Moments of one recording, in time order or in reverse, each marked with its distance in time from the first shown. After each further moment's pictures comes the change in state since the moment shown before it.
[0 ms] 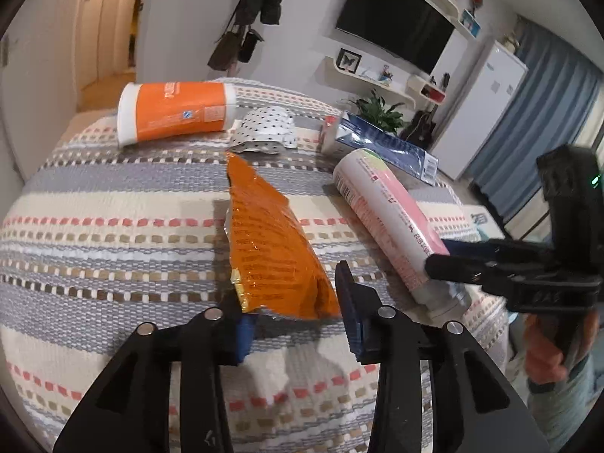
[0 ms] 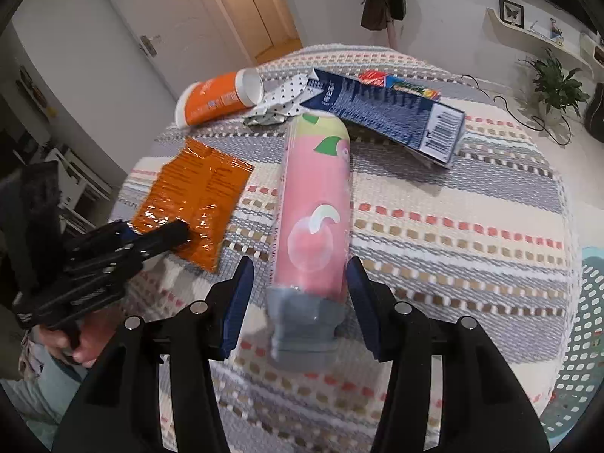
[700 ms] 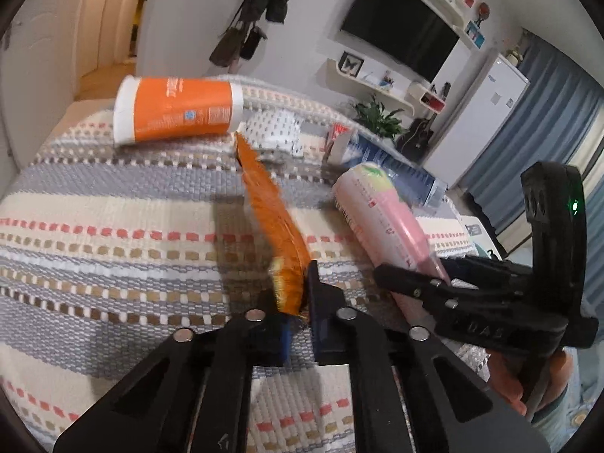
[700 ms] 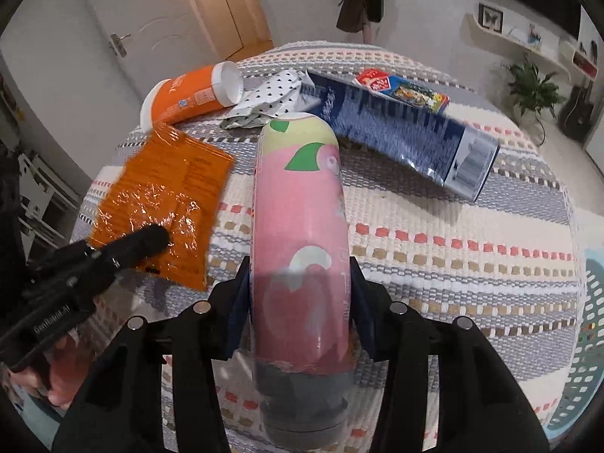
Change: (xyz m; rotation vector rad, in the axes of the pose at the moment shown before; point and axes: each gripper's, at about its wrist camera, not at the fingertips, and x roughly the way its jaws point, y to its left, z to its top) left arm 0.011 0.001 0.017 -0.027 -0.023 -0.014; right arm 0.040 0.027 0.016 0.016 -0.035 -0.126
